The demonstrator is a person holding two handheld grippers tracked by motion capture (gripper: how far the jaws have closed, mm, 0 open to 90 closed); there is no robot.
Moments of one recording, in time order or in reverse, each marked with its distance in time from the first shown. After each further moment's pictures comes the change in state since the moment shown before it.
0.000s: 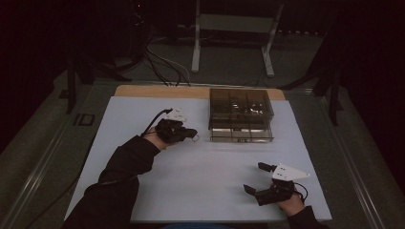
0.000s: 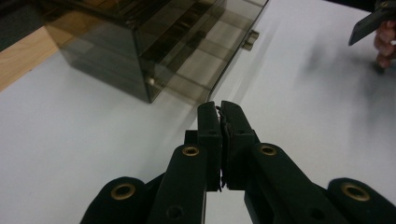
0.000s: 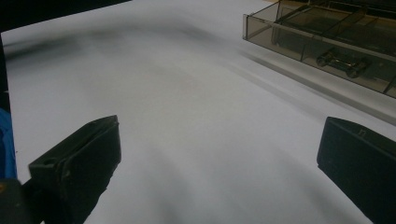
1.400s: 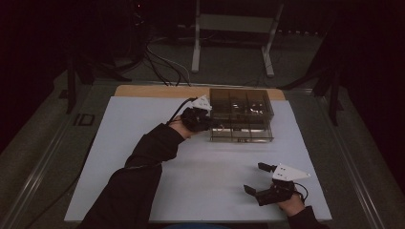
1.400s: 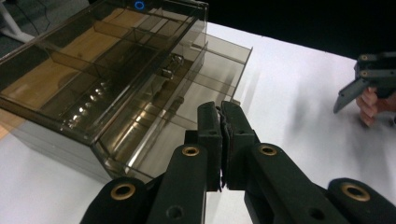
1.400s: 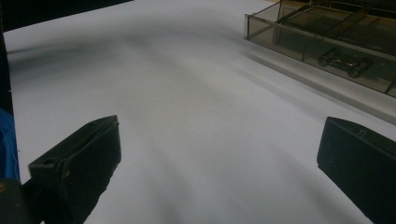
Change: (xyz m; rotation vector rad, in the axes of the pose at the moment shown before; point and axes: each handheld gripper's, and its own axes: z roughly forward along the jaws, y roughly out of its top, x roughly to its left) left arm -0.002 0.060 0.047 -0.068 -0.072 0.033; right arm 0.000 0.000 -0.001 -0.002 0.007 0.001
